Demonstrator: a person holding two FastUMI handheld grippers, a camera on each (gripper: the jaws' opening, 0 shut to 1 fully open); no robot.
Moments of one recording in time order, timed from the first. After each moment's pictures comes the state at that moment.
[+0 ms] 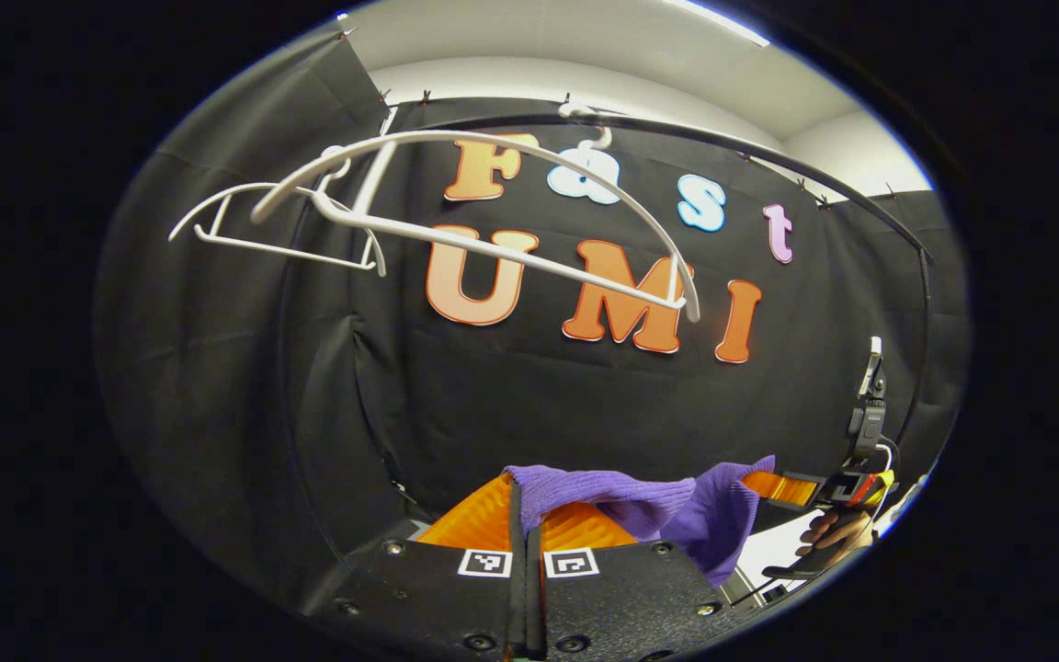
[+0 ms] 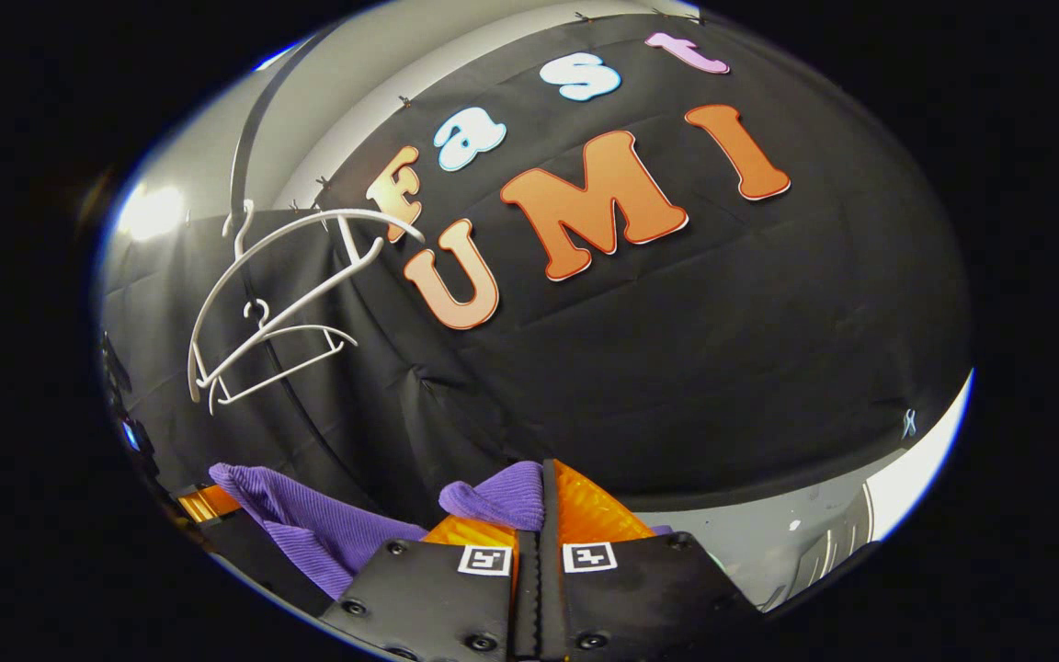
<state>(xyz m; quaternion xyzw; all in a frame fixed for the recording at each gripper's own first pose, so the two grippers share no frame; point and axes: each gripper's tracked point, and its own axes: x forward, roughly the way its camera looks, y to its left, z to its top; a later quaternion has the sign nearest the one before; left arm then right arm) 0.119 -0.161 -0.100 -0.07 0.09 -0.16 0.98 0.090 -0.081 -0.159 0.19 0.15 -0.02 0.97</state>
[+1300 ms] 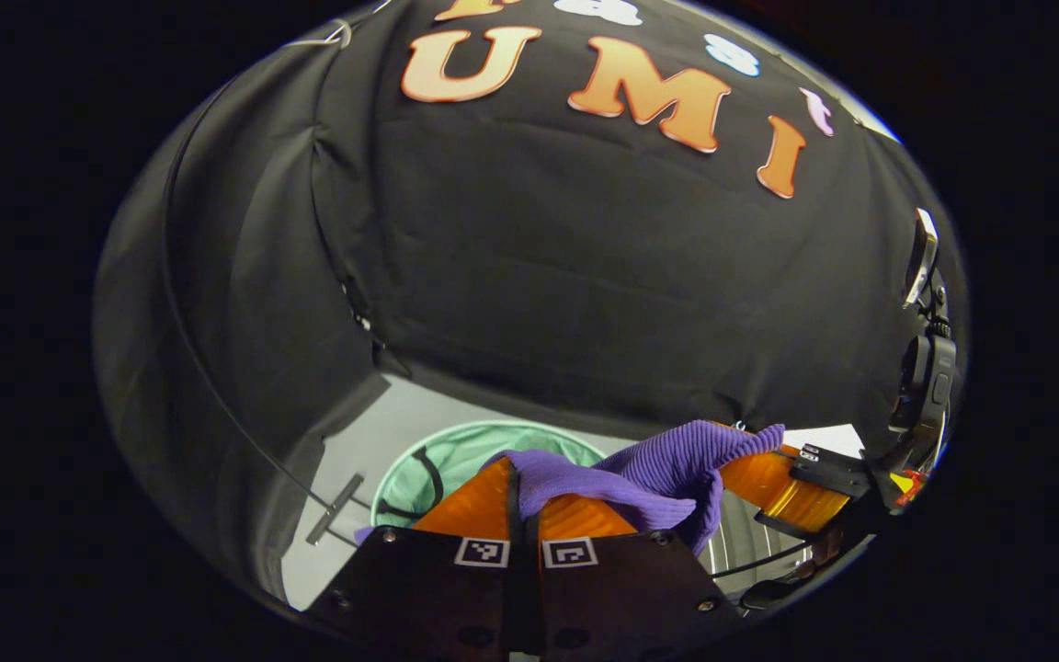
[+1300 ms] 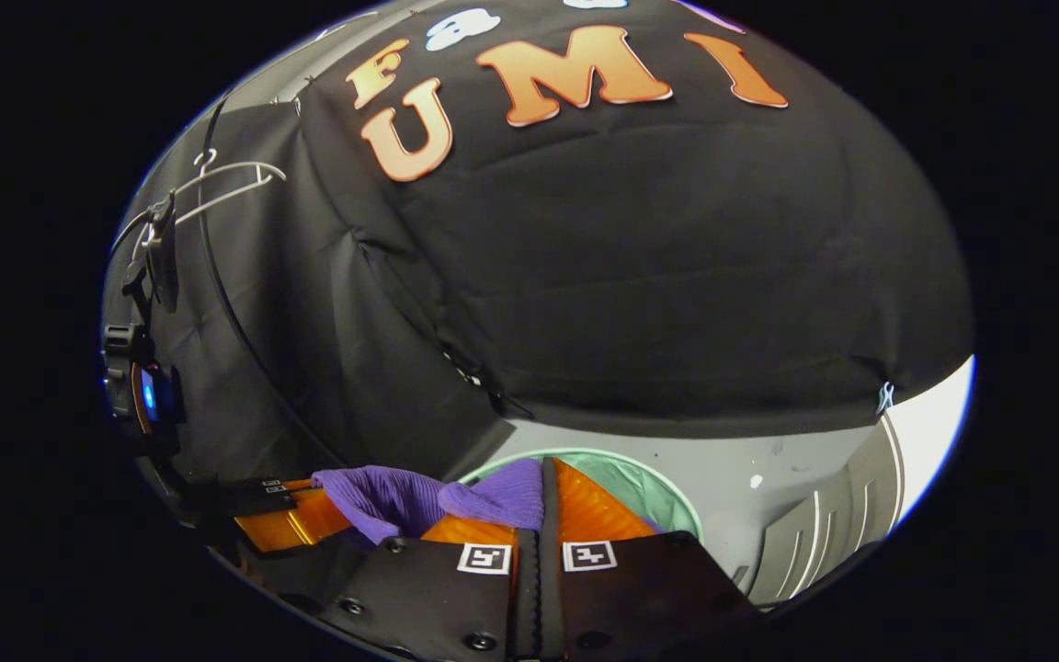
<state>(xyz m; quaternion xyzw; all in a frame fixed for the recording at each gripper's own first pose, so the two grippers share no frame) 0.155 -0.236 -0.446 -0.05 0.36 -0.15 0.92 0.076 -0.102 -0.457 0.12 0.32 -0.05 0.94</state>
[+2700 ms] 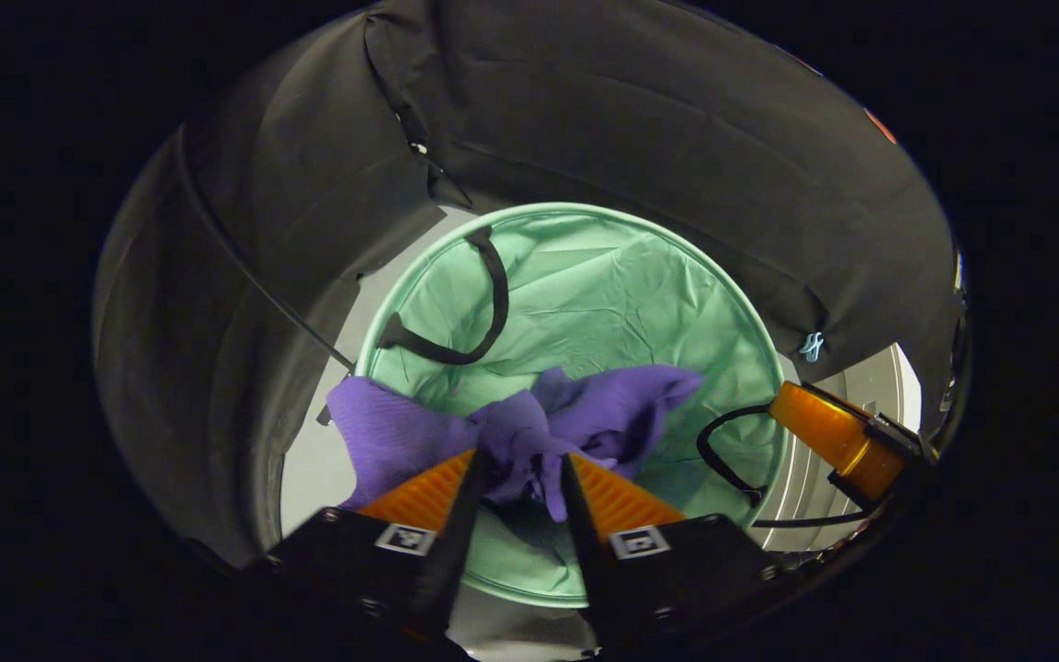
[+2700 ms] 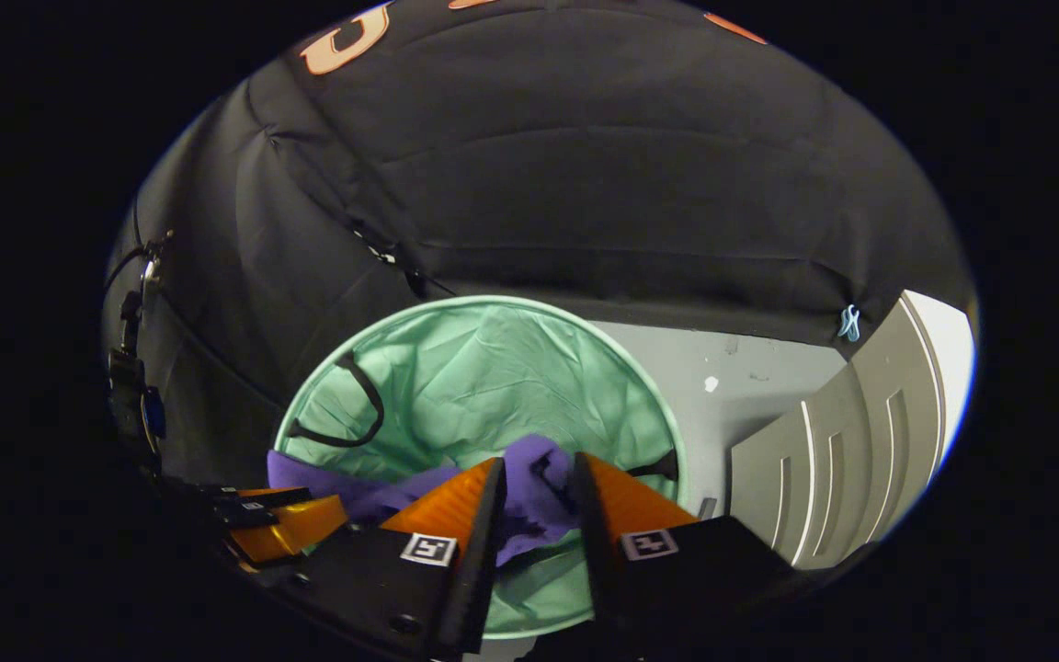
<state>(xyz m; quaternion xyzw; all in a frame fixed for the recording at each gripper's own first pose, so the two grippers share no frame) 0.104 -0.196 -0.601 -0.03 0.55 -0.07 0.83 0.029 -0.139 -0.628 0.10 0.47 -0.13 0.87</state>
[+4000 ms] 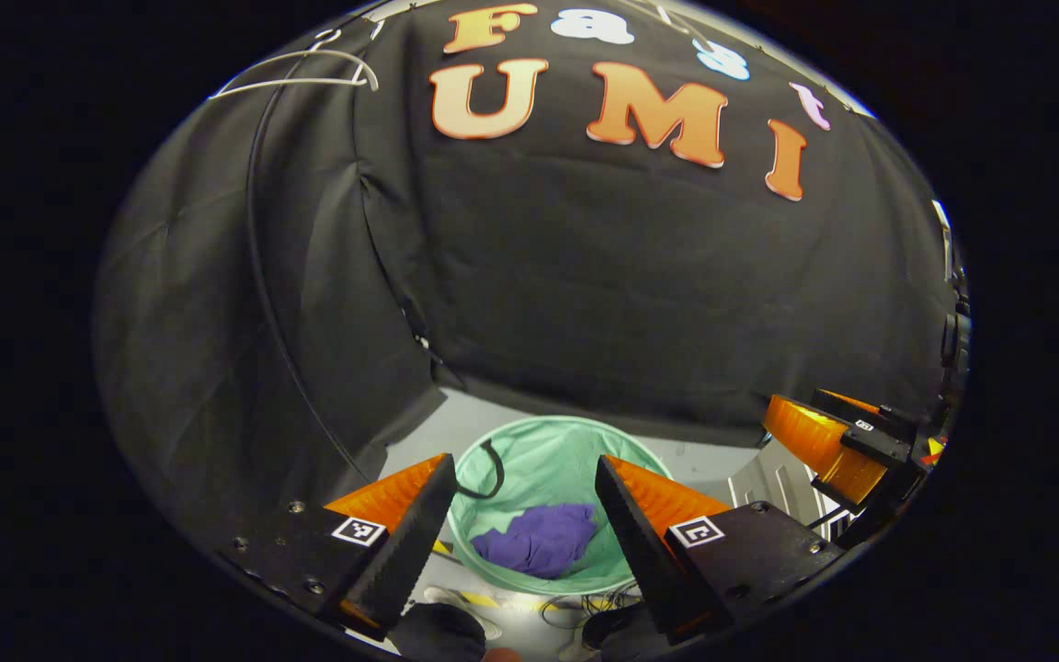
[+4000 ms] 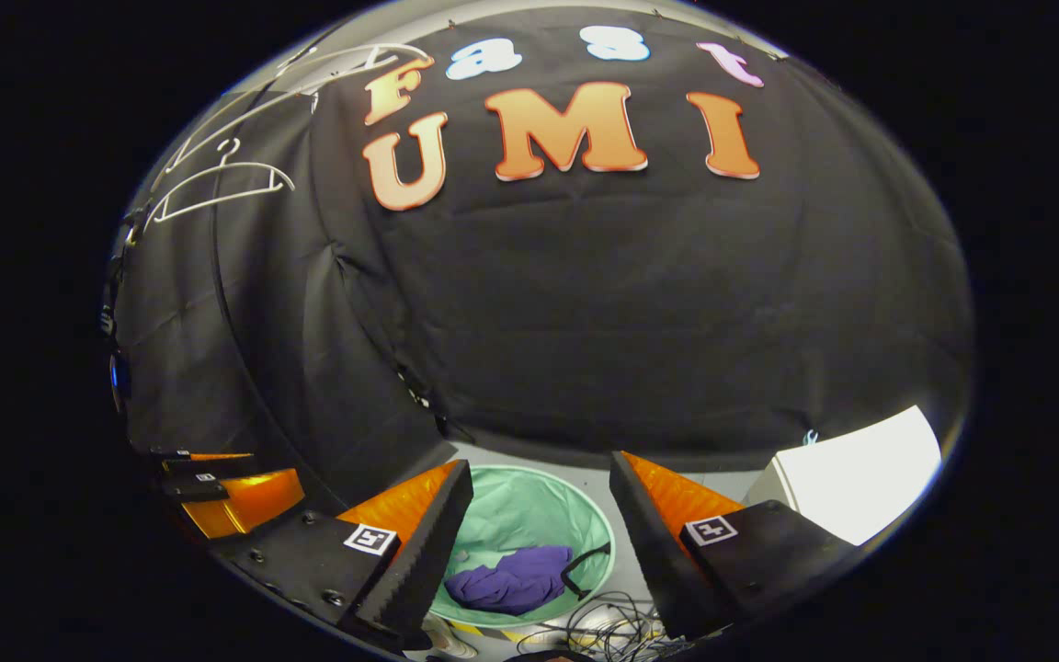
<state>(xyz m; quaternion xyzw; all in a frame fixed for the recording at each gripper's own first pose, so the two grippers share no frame) 0.126 -0.183 -0.366 0.00 0.27 -0.10 0.96 0.016 -0.118 -0.318 0.02 0.23 -0.11 0.97</state>
